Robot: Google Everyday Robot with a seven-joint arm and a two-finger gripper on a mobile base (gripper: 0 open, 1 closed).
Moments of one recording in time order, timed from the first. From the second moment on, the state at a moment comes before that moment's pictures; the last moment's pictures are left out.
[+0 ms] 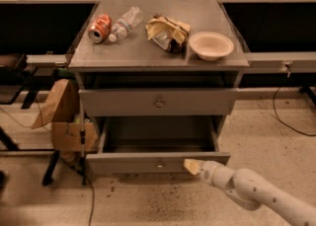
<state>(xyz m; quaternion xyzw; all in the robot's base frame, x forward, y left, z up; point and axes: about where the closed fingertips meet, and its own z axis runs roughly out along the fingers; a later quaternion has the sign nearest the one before) 0.579 -0.141 0.437 -0.06 0.86 0.31 0.40</state>
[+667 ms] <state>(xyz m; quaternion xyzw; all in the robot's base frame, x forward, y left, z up) 0.578 -0.145 0.435 -0.07 0.86 0.30 0.41</state>
